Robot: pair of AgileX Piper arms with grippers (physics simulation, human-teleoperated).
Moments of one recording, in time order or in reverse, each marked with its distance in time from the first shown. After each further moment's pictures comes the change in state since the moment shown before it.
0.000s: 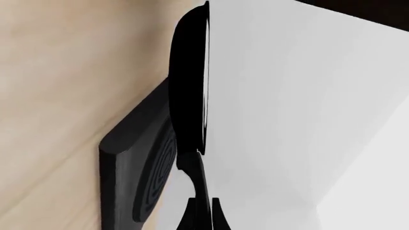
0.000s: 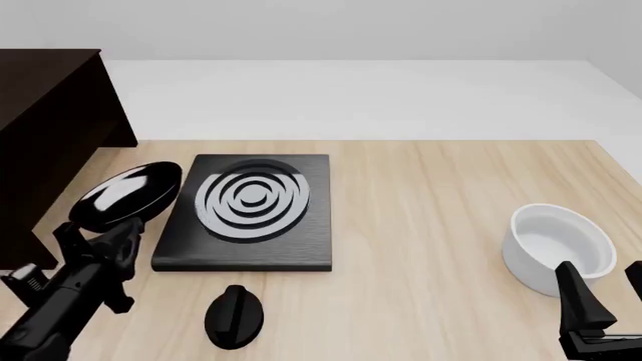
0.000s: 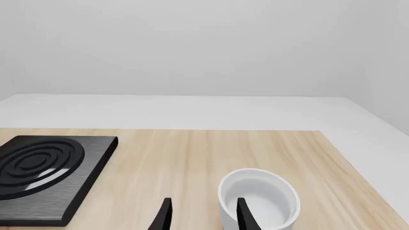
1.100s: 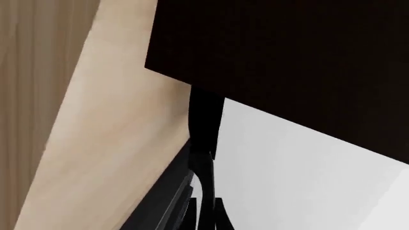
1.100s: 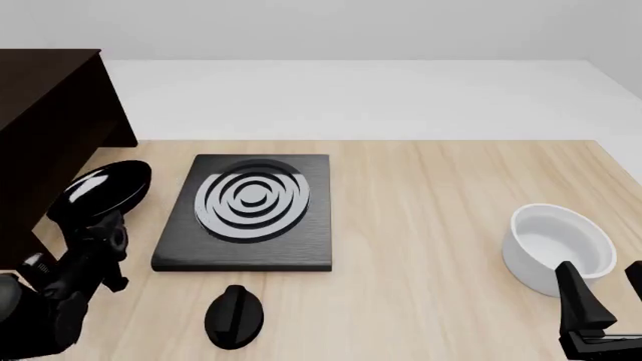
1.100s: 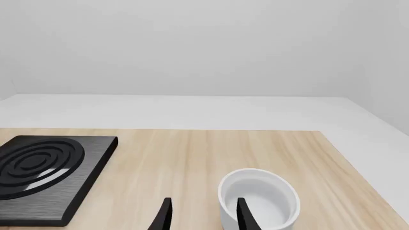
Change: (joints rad) left arm 0.217 0.490 -0.209 -0.202 -0.026; right arm 0.000 0.000 0.000 0.000 0.000
